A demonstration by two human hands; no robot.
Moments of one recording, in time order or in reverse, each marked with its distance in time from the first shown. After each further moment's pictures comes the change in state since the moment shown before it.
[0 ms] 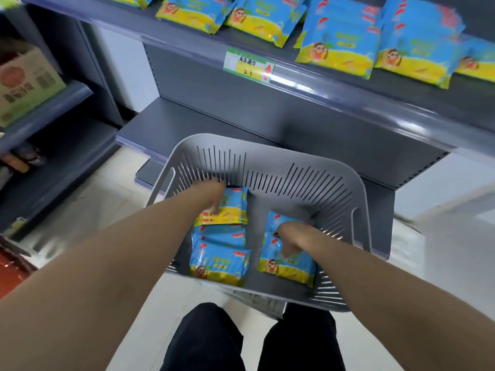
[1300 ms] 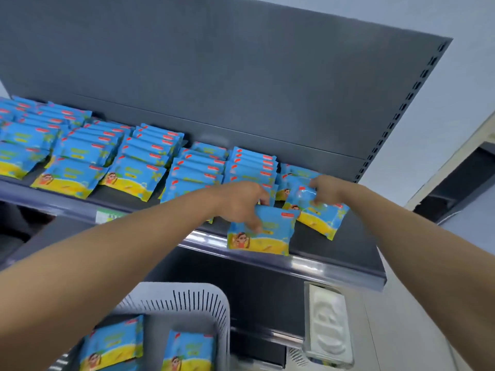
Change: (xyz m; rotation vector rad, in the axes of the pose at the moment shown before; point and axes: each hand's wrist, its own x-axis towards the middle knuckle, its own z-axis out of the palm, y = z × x) left_hand -0.051 0.203 -0.375 -0.305 0.229 0.627; right_hand -0.207 0.376 -0.215 0.299 0.473 0.335
